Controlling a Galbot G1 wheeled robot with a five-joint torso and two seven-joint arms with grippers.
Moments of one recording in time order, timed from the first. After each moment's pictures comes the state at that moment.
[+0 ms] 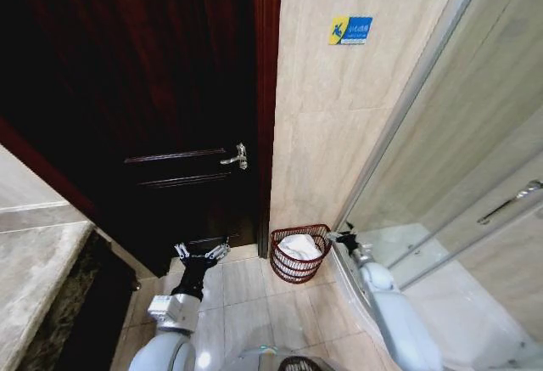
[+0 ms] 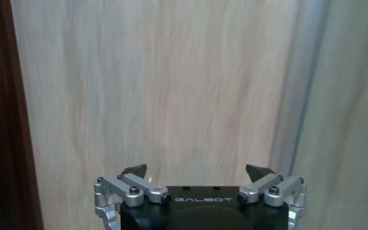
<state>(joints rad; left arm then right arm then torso) 1.85 -1.61 -0.54 -2.38 -0.06 0.01 0.06 -1.20 1.23 0.57 1.55 0.29 0.07 -0.15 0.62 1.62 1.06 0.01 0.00</state>
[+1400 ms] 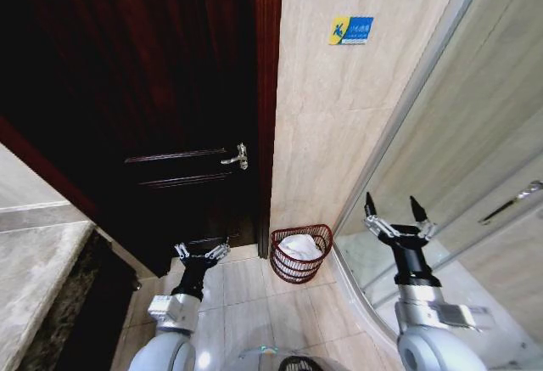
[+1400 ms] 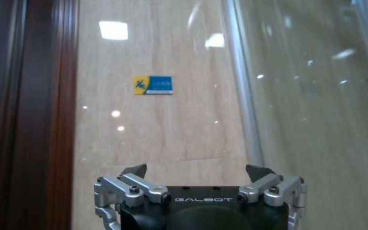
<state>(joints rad) 1.85 -1.61 -0.54 -2.38 -0.06 0.01 0.06 -1.74 1.50 0.70 2.51 0.26 0.12 0.01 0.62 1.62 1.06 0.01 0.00</state>
